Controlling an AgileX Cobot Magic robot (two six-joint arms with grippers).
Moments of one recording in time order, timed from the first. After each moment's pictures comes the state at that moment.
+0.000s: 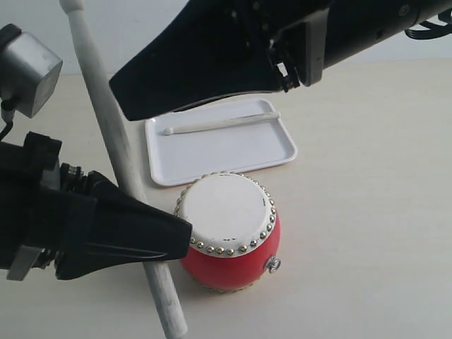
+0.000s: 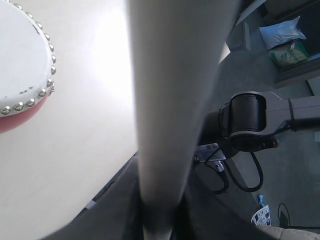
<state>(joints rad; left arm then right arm) -0.77 1.02 -0.68 -1.04 0.70 0.36 0.53 1.41 -1.16 1.21 1.23 -0.90</state>
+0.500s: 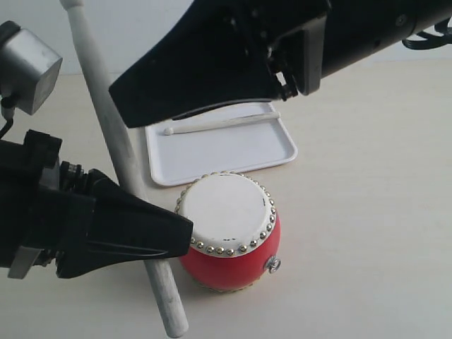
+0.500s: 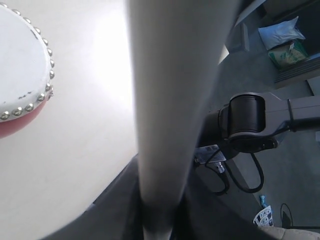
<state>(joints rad) -0.77 1.02 -0.68 -1.05 0.70 0.38 0.53 1.41 -1.13 1.23 1.23 -0.91</state>
